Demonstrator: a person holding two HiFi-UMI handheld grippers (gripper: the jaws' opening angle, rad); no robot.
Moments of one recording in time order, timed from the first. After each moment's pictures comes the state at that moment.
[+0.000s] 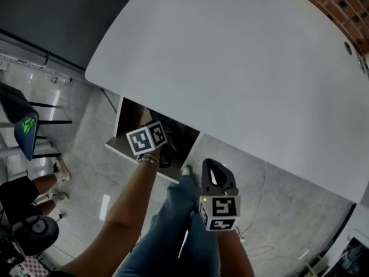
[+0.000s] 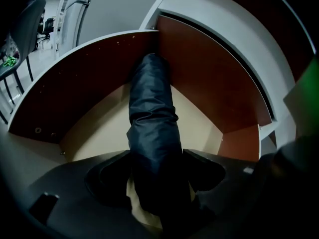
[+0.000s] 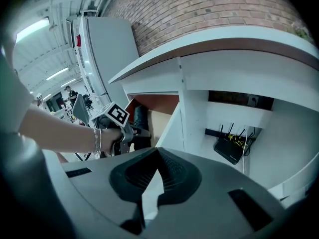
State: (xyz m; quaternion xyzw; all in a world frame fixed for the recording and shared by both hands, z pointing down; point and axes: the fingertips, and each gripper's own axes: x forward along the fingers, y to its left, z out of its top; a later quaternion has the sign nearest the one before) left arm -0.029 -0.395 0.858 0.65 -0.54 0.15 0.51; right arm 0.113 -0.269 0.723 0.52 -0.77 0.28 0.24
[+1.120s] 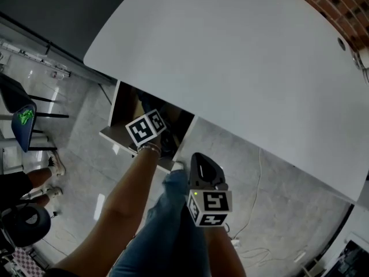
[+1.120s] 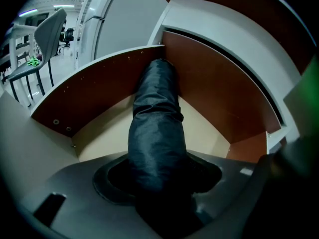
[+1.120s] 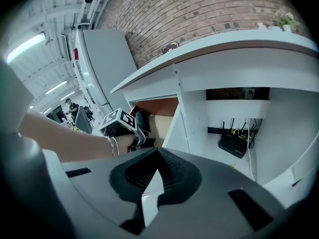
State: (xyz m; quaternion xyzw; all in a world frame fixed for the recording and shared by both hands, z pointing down) left arm -0.034 -0.395 0.851 0.60 -0.62 0.12 0.49; right arm 0.109 -0.252 0.713 0.53 -0.77 0.31 0.18
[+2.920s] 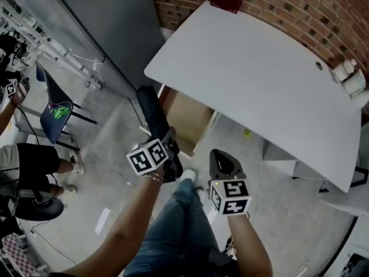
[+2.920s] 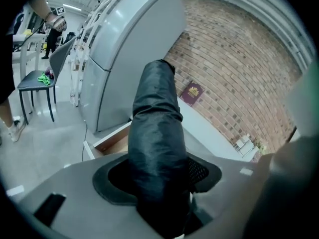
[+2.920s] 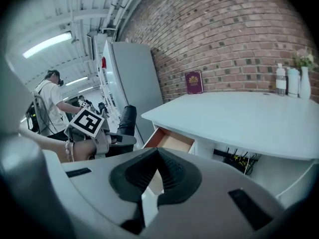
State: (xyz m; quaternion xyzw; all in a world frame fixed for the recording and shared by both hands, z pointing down) left arm -0.081 -0.249 0.608 0.66 -0.61 0.03 0.44; right arm 0.093 -0.187 0.528 0.49 -0.82 0.23 0.18
